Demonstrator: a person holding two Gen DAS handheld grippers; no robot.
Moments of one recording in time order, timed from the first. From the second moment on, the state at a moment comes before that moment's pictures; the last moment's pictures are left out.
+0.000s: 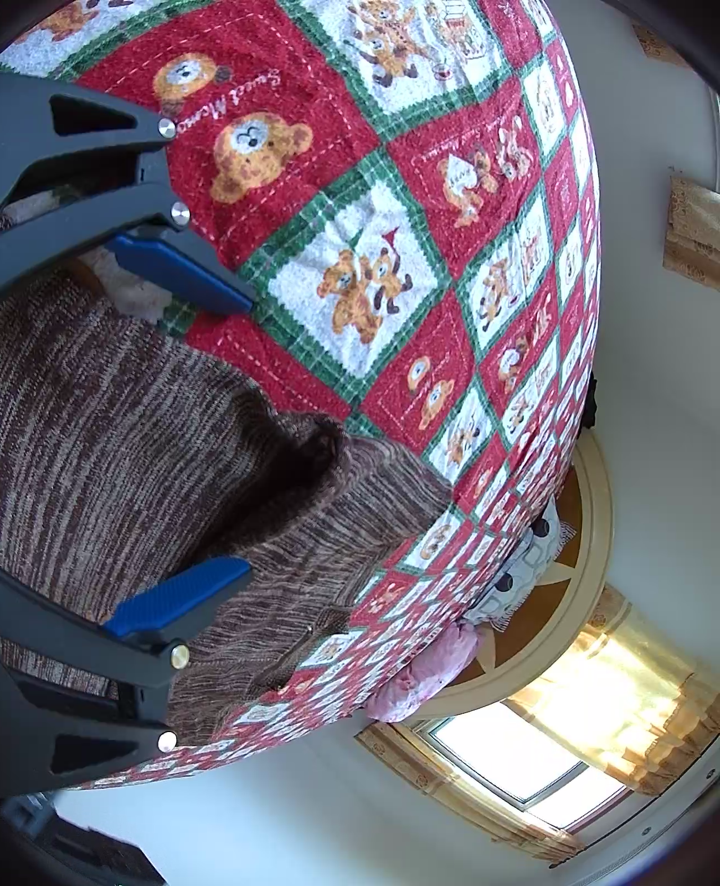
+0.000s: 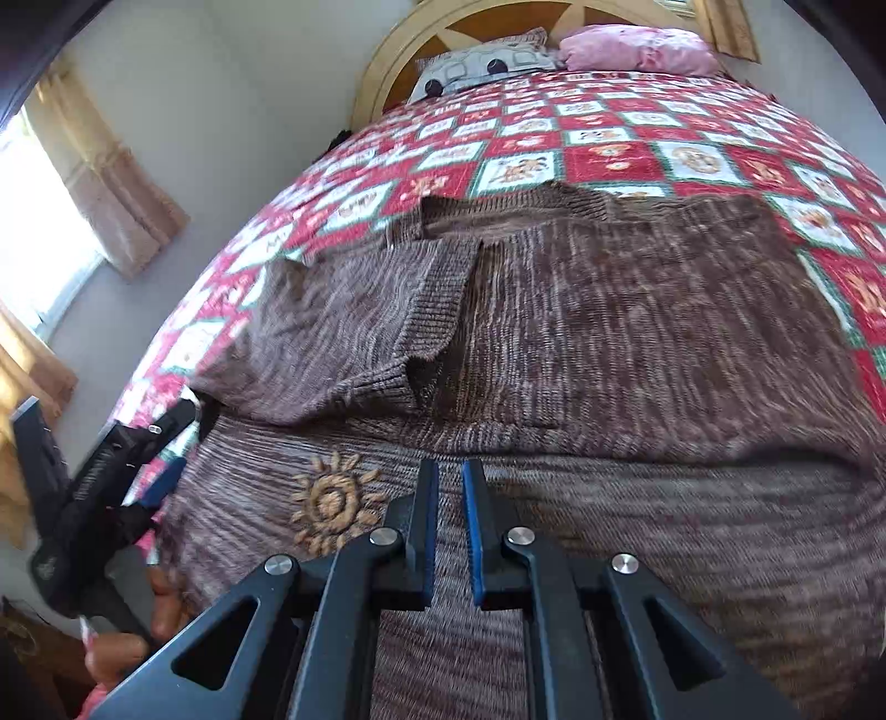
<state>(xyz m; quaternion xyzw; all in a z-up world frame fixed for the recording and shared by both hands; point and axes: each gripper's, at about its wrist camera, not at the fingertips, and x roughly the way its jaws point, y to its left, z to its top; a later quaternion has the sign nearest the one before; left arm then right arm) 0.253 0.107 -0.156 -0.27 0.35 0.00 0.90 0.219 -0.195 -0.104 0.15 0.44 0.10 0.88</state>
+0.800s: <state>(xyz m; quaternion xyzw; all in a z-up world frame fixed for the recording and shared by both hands) 0.253 0.112 -0.158 -0.26 0.36 -0.04 0.89 0.100 -0.259 -0.062 0.14 0.42 0.09 0.89</state>
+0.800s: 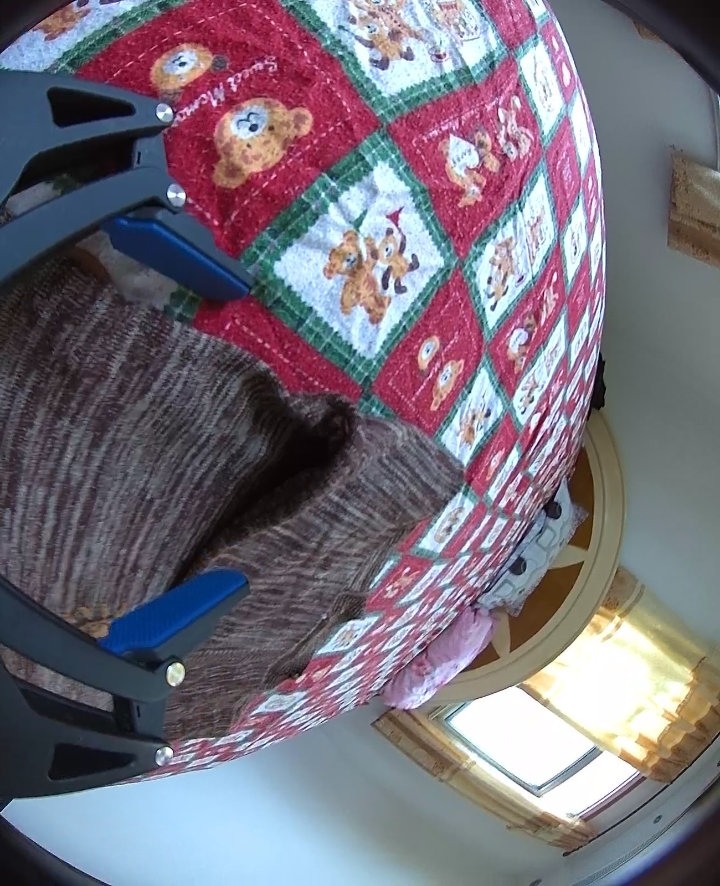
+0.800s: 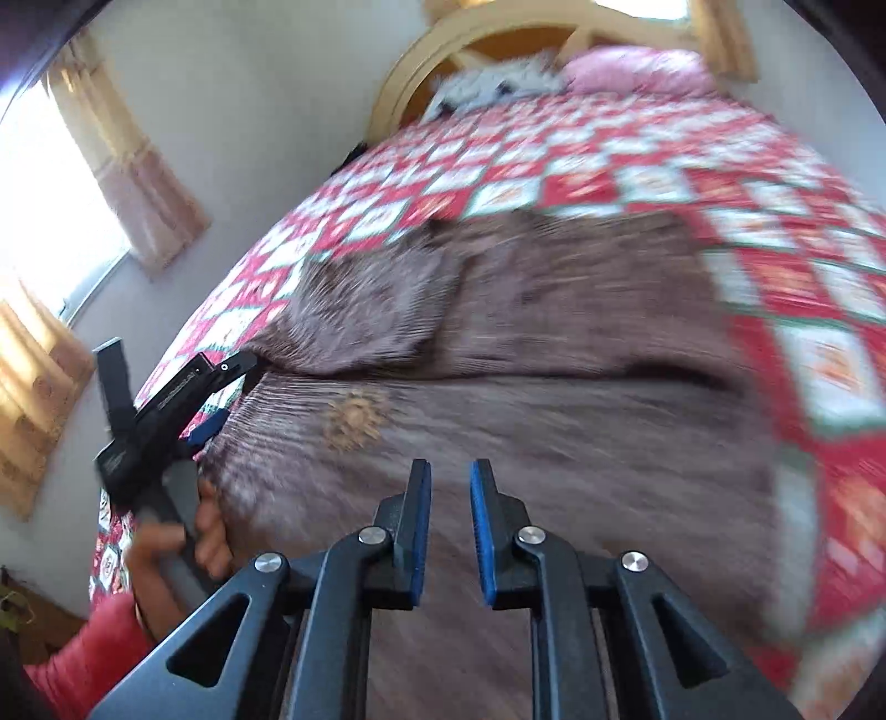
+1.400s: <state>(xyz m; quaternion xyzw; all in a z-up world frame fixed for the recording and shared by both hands) 0.082 0.142 -0.119 -0.08 0.41 -0.20 0.89 -0.118 -0.343 -0.055 0.20 0.40 0.05 0.89</state>
